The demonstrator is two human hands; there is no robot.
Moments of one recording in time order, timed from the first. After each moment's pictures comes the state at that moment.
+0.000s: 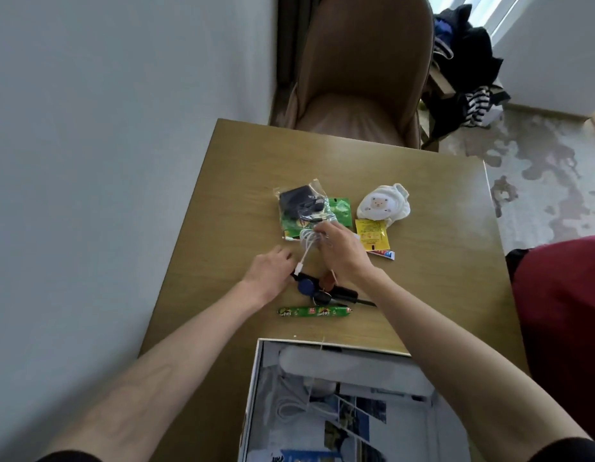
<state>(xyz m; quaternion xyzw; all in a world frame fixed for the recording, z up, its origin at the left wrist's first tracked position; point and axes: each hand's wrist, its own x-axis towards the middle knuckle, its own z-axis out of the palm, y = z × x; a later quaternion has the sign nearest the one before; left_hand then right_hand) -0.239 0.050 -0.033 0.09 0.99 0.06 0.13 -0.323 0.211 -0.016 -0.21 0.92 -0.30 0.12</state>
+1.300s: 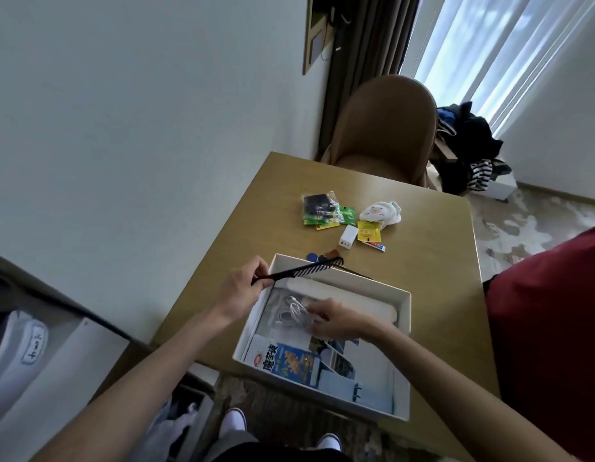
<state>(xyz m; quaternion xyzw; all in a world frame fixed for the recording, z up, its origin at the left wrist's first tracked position) -0.001 0.085 0.075 -0.14 0.90 0.40 -0.08 -0.093 0.299 0.086 -0.37 0.79 -0.22 0.43</state>
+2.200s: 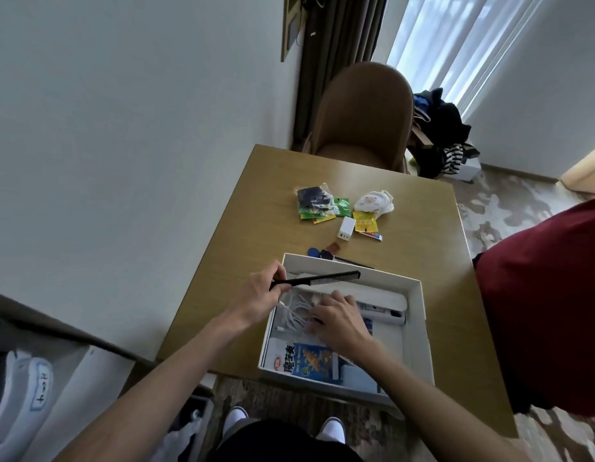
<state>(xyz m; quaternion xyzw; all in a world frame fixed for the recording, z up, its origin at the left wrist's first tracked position) -0.013 0.069 0.050 -0.05 0.89 0.46 -0.02 -0.058 0.276 0.025 -0.39 0.92 -0.07 0.08</state>
